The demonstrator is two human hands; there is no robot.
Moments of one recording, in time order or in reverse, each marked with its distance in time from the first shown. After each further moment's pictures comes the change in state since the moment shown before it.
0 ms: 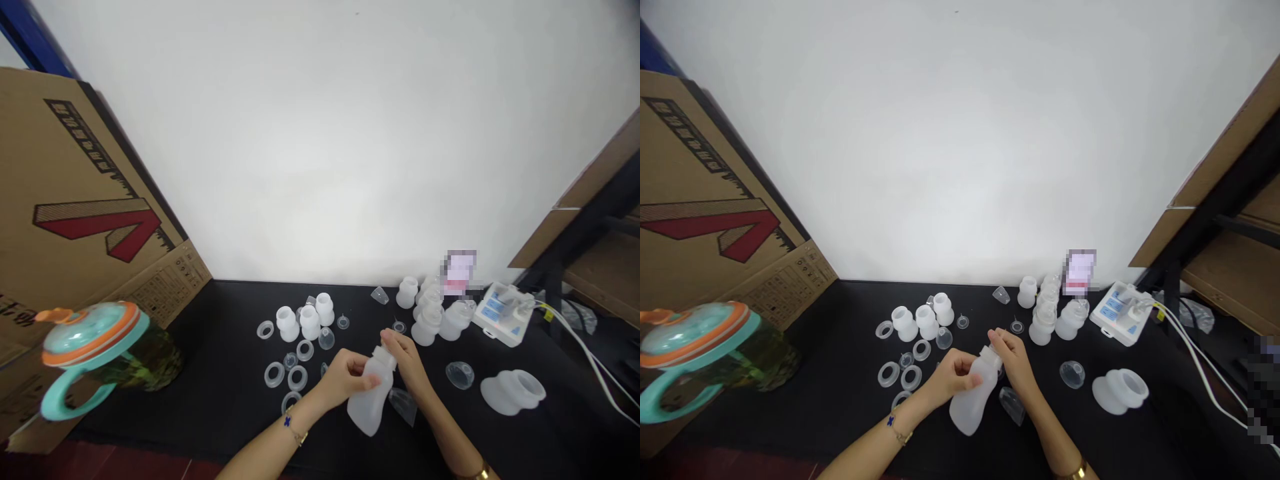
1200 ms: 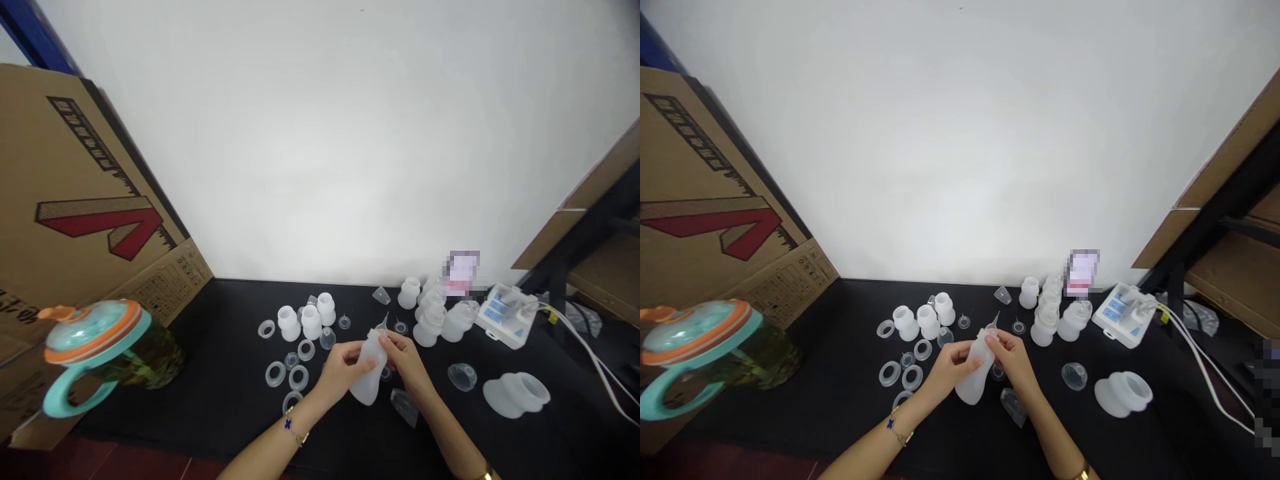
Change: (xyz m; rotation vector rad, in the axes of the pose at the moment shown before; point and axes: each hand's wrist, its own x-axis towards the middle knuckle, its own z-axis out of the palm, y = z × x) left_hand 0.005 0.001 0.002 -0.018 0.210 0.101; right_hand 0.001 0.004 0.003 0.187 -0.056 0.166
